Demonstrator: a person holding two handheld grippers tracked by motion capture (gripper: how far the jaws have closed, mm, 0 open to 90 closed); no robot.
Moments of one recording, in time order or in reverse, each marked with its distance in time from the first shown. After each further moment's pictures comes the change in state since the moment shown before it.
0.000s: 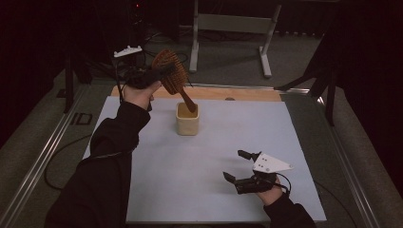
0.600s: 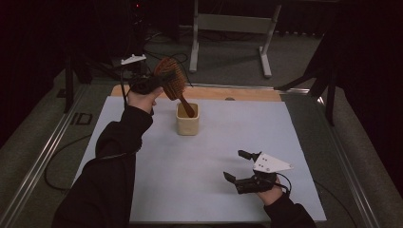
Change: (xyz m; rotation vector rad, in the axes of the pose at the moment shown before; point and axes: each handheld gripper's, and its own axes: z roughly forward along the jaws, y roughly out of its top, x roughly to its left) left arm 0.017 -0.023 0.018 0.036 0.030 -0.021; right arm -0.001 -0.001 0.000 -0.001 0.002 0.003
